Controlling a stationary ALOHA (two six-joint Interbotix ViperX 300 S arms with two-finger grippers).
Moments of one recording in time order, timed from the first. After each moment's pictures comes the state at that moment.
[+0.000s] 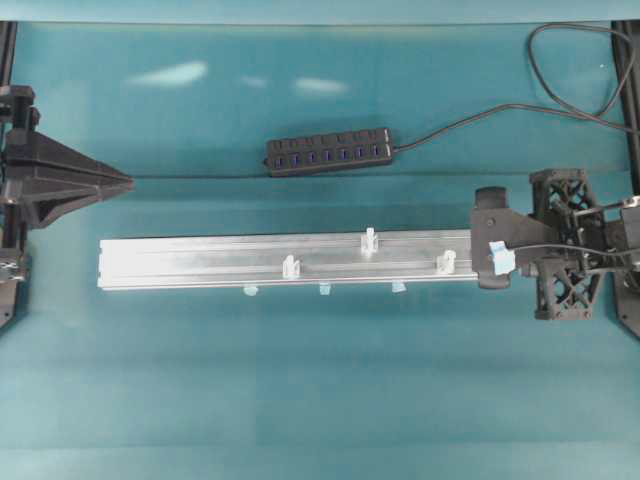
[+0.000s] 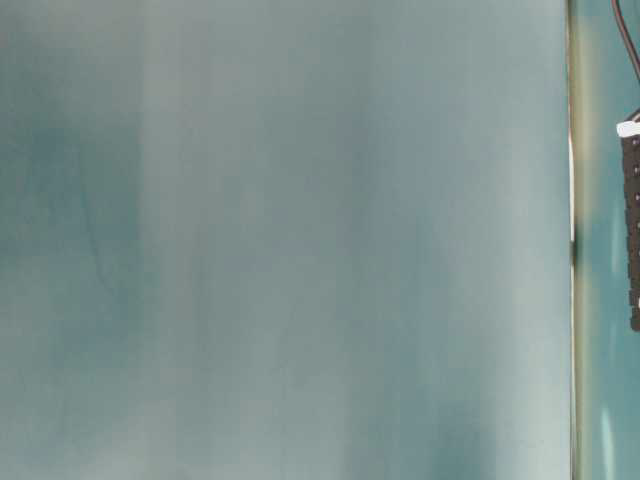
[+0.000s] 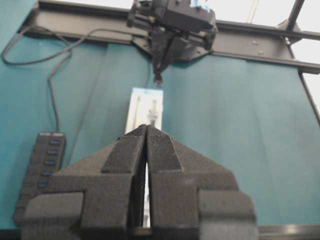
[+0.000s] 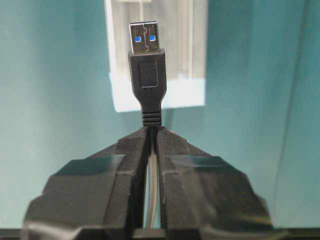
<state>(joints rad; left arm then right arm) 0.08 -0.92 0.96 0.01 0.07 -0.08 0.06 -0.39 0.91 -0.24 0.86 0.16</state>
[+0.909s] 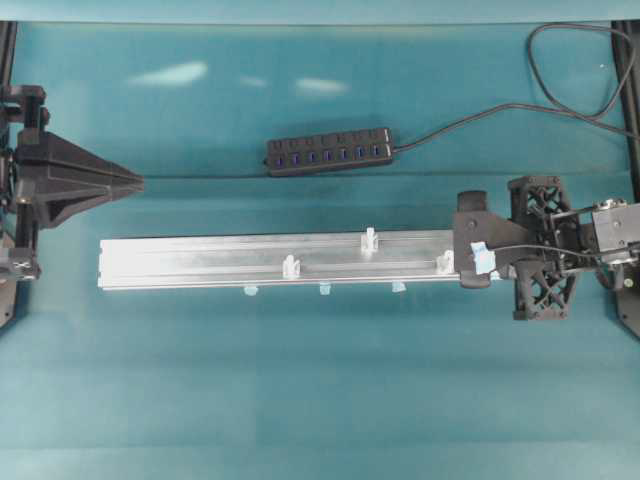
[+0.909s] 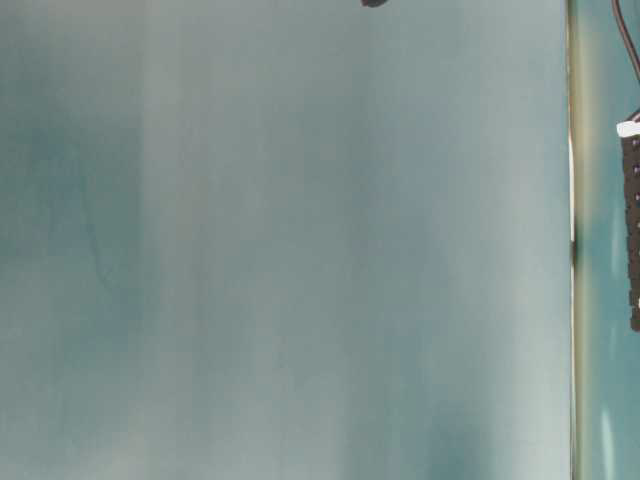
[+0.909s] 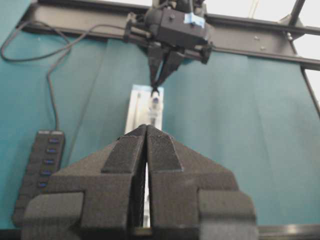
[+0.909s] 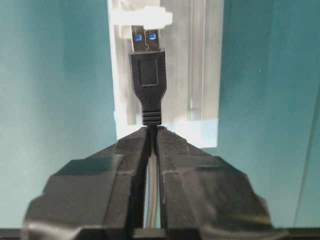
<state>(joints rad) 0.08 -0.88 0.94 0.01 0.07 -0.08 0.03 -0.29 0.94 -0.23 0.70 0.16</state>
